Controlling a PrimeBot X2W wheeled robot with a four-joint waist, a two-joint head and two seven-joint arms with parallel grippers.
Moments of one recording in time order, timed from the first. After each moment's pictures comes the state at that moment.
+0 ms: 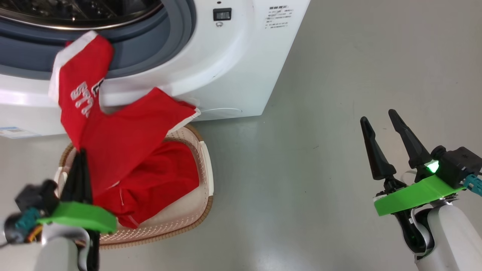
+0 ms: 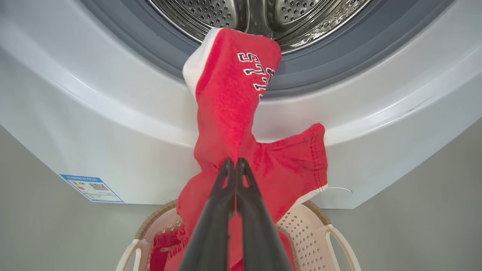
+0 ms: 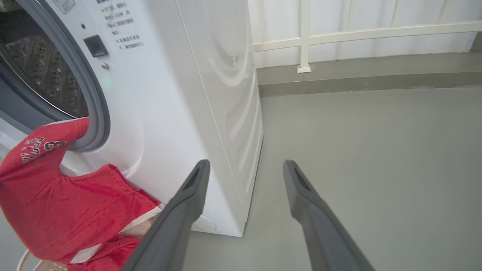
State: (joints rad) left arm -0.38 0.09 0.06 0.48 -0.21 -0.13 -0.25; right arm -0.30 -0.23 0.11 0.15 0.40 0.13 -0.25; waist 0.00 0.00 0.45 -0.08
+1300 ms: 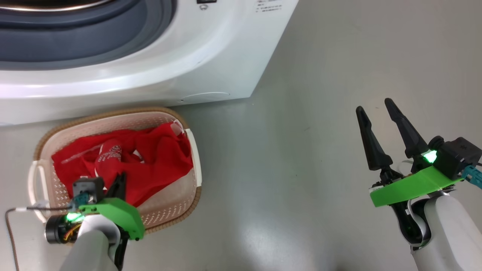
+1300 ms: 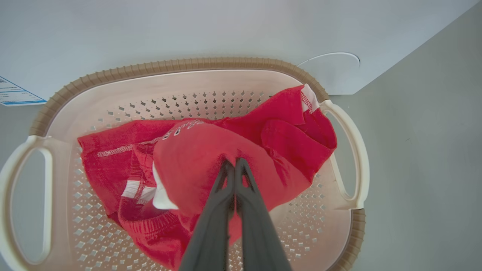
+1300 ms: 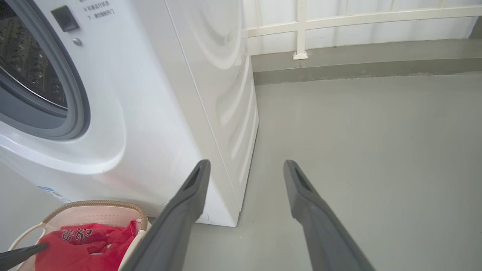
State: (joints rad) left arm -0.57 0.05 -0.05 1.00 -0.13 -0.13 -0.25; right arm -0.34 -0.23 0.13 0.14 0.40 0.13 -0.25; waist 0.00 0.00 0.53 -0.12
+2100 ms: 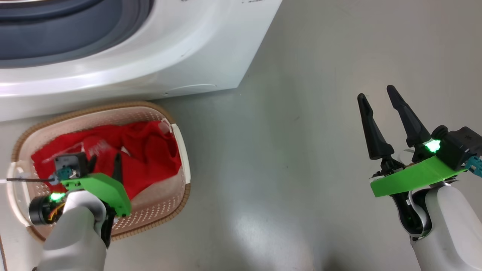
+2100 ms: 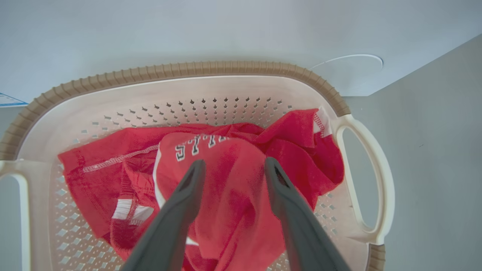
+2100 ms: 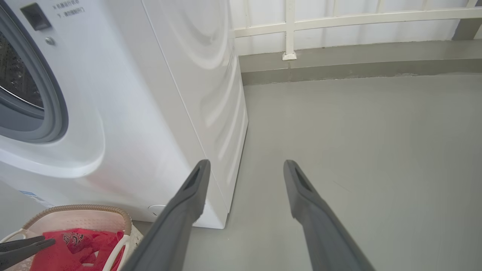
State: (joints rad) left arm -0.78 0.09 -0.06 1.25 -0.16 -0.13 -0.25; right arm -0.39 -0.22 0.12 0.14 0.40 0.13 -0.25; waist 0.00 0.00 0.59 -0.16
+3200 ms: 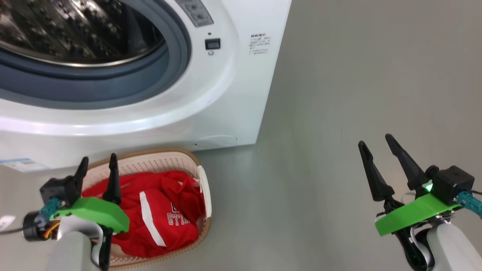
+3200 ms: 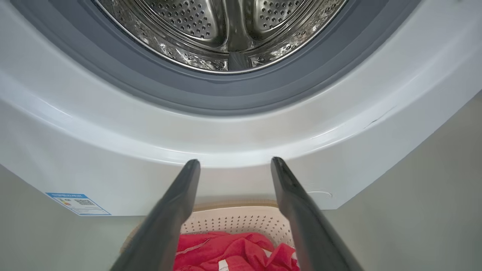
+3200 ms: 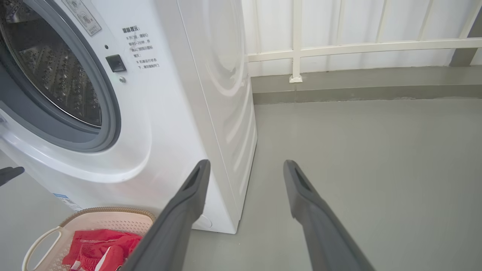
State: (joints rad) left arm -0.46 0.07 0.02 0.69 -0.18 -0.13 -0.25; right arm -0.24 -0.25 0.13 0.19 0.40 0.13 -0.25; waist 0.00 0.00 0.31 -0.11
